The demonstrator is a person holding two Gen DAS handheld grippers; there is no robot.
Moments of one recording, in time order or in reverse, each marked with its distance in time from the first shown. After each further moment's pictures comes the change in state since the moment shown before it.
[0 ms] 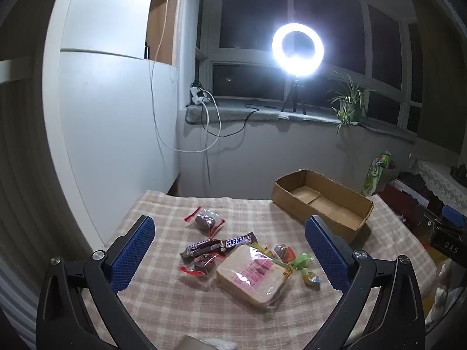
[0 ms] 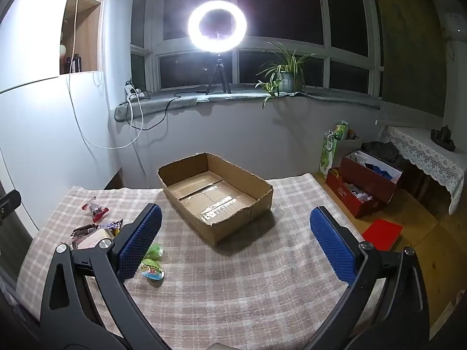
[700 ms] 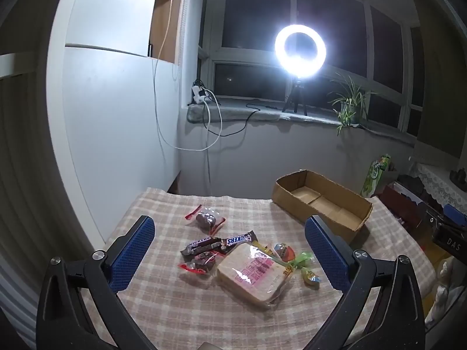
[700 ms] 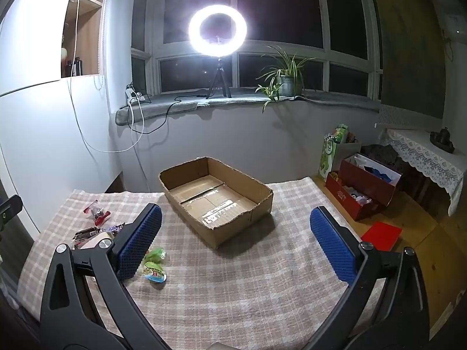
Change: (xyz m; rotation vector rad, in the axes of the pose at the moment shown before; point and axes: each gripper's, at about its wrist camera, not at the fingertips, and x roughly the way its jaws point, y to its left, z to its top) left arm 0.000 0.003 0.000 -0.051 0.021 -0.010; right arm -0.008 0.004 0.000 -0.008 -0.021 0.000
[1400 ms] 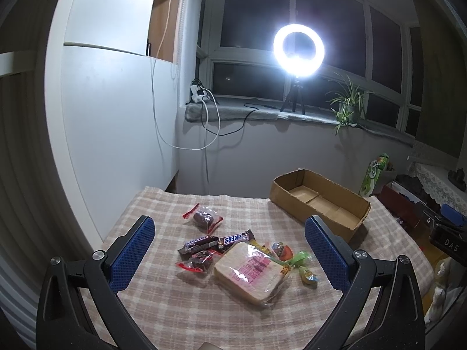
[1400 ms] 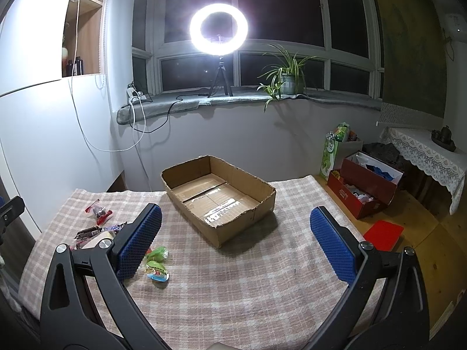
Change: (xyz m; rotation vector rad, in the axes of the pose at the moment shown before) left arm -0.006 -0.004 -0.001 0.002 0.002 -0.007; right arm -0.005 0.003 0.006 0.004 0.003 0.010
